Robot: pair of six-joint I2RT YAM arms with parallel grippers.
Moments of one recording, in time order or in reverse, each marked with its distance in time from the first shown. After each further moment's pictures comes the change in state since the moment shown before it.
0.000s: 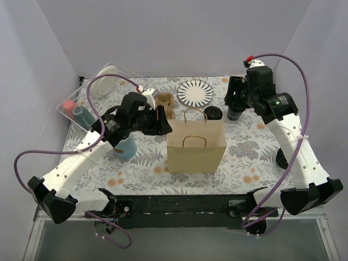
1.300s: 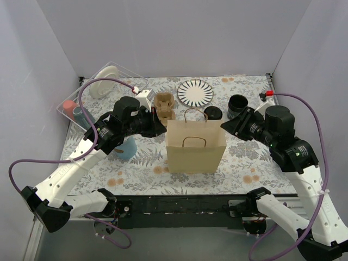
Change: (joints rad) left arm 0.000 -0.094 -0.079 0.089 0.020 0.026; right arm 0.046 -0.510 -0.458 0.136 -0.341 0.456
